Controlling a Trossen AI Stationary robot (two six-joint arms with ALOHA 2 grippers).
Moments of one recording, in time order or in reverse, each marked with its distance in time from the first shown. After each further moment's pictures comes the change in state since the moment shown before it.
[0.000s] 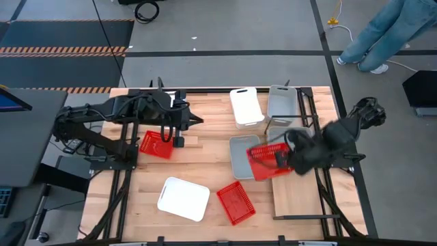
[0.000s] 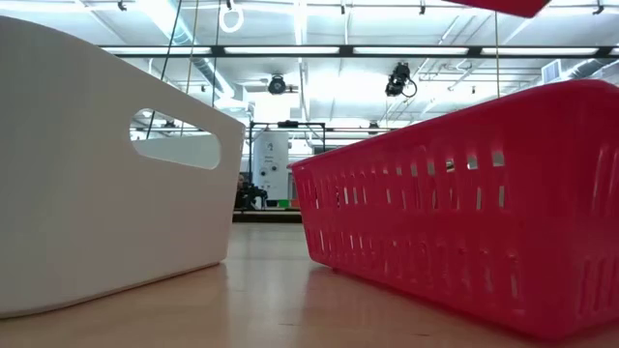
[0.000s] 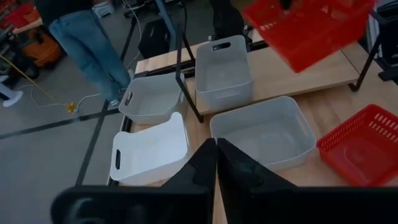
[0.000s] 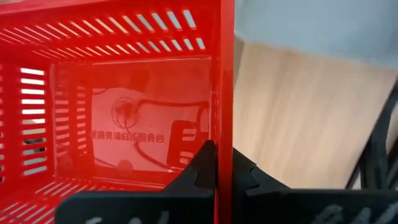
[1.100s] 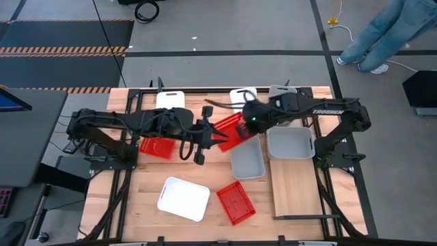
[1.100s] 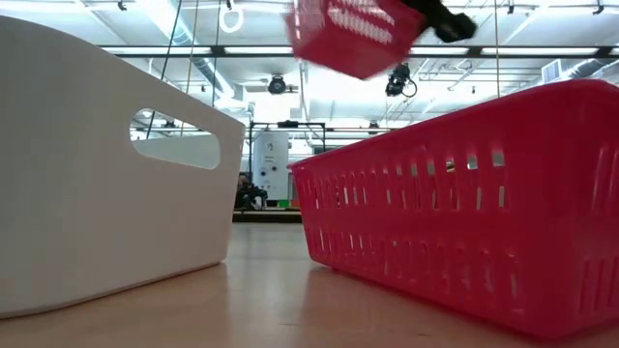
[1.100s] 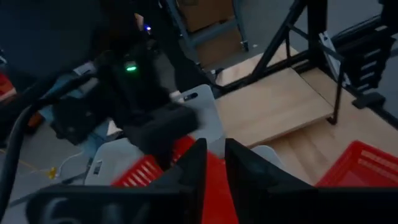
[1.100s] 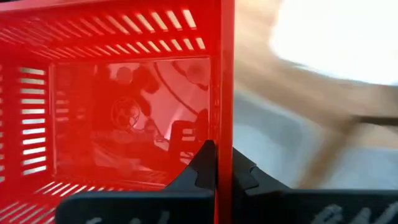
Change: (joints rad) left arm -0.125 0.183 0.001 0.315 0.043 0.102; right arm -0.631 0.165 0.012 0.340 -0.009 -0.960
